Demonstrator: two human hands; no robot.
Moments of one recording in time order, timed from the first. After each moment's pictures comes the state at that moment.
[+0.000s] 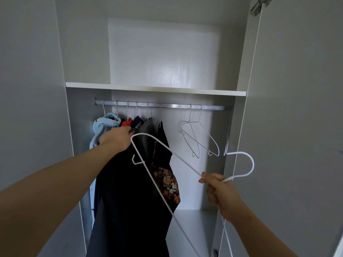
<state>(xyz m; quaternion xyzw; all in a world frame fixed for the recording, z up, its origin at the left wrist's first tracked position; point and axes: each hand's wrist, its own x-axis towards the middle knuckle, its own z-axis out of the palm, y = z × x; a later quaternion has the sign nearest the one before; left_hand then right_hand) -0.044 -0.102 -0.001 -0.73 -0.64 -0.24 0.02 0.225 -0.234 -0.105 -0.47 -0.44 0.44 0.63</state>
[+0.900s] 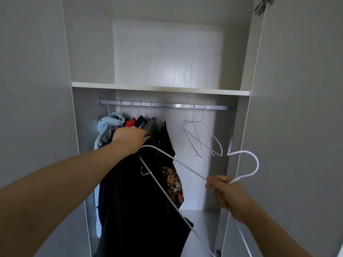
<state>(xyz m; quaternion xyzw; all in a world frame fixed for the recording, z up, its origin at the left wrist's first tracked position) -0.022 -0.126 0.004 -0.77 -0.58 -0.10 0.23 0.239 -0.247 -0.101 -0.52 -0.48 0.44 0.55</state>
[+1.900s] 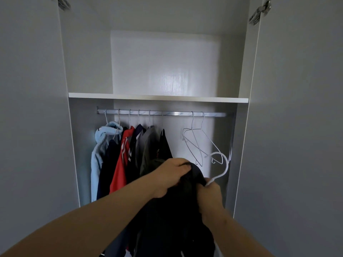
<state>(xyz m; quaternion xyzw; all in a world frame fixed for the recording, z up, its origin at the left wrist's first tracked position) 0.060 -0.194 -0.027 -0.70 -0.37 -0.36 -0.50 0.173 -0.210 -0.095 -0.62 -0.39 0.32 0.60</state>
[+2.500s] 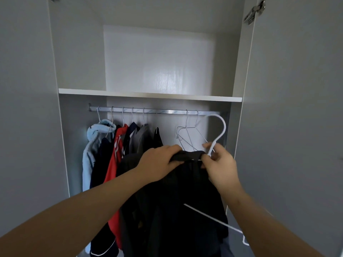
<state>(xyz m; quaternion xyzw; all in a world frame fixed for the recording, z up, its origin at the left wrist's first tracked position) 0.045 -0.156 -0.023 -0.89 -0.33 -0.31 0.07 0.208 -0.224 -0.029 -0.58 -0.52 0.11 0.61</state>
